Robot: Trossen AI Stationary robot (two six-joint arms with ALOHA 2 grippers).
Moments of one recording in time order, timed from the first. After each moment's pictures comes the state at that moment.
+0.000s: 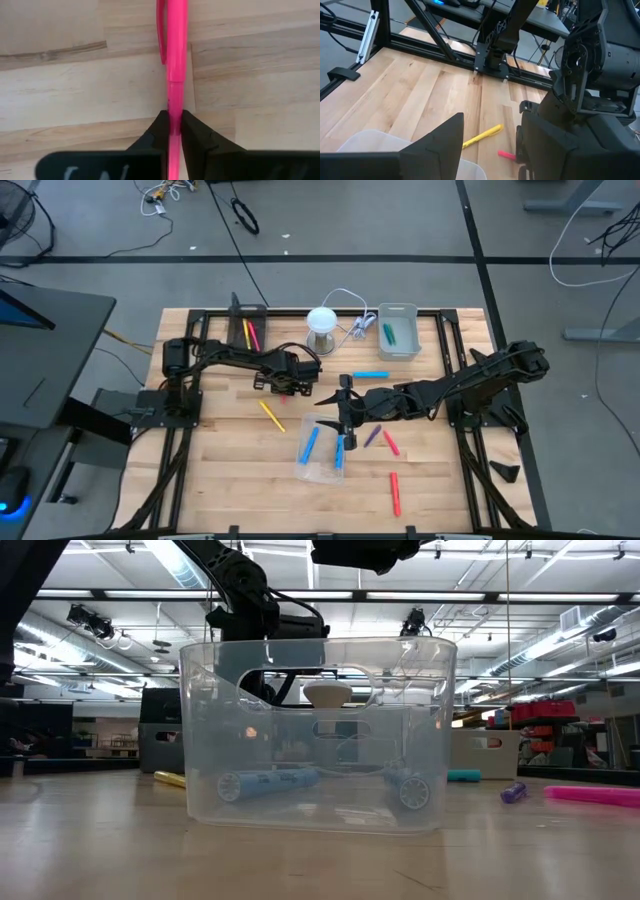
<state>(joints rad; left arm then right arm) 0.13 1.96 1.24 -0.82 -0.08 -1.29 0.27 1.54 1.02 0.19 0.28 -0.20</state>
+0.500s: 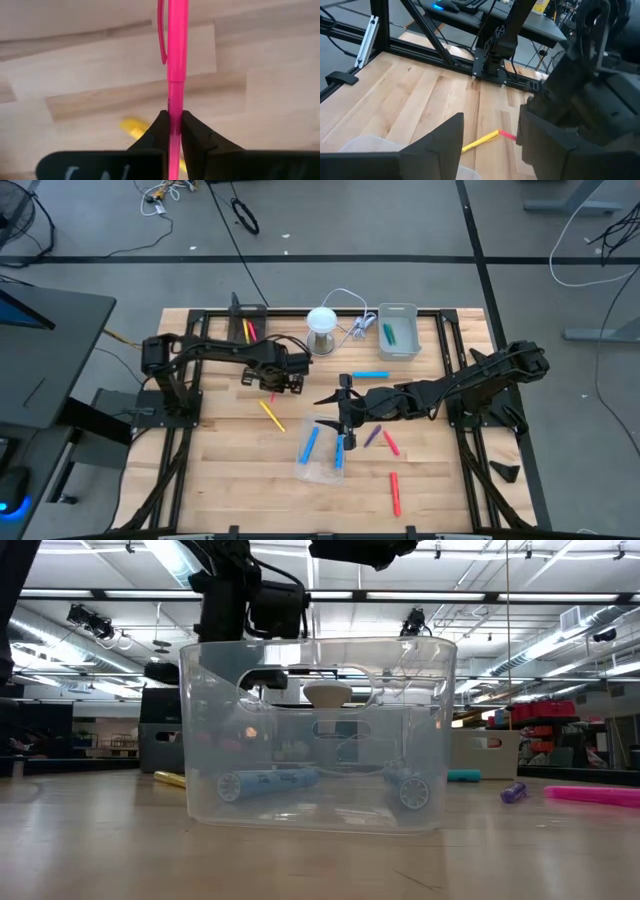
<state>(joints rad) 0.17 1.78 1.23 -1.01 -0.04 -1.23 0.27 1.54 1.02 0.21 0.28 -0.22</state>
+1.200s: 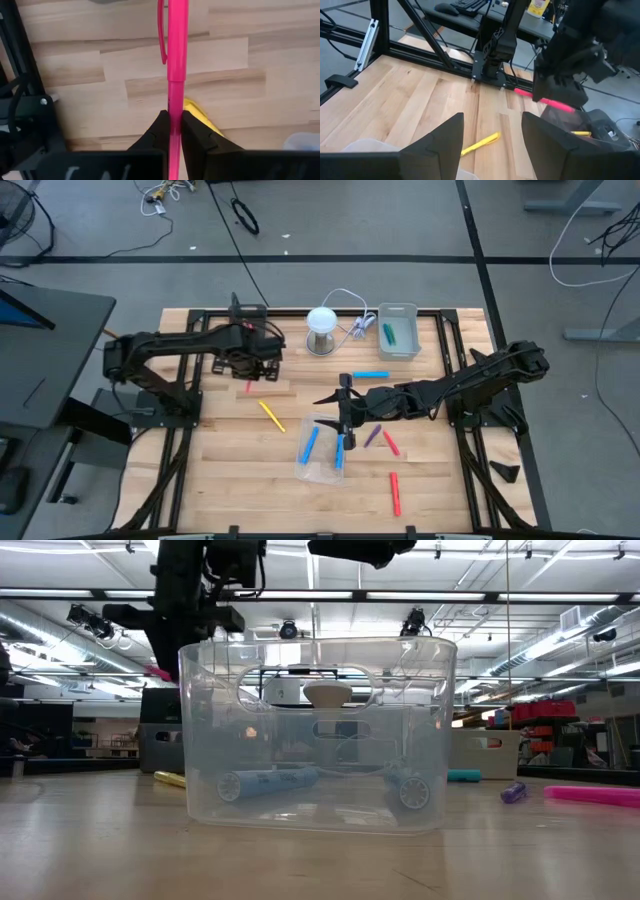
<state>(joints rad) 0.21 1.49 1.24 -1.29 -0.10 -1.24 0.27 1.54 1.02 0.23 0.28 -0.22</state>
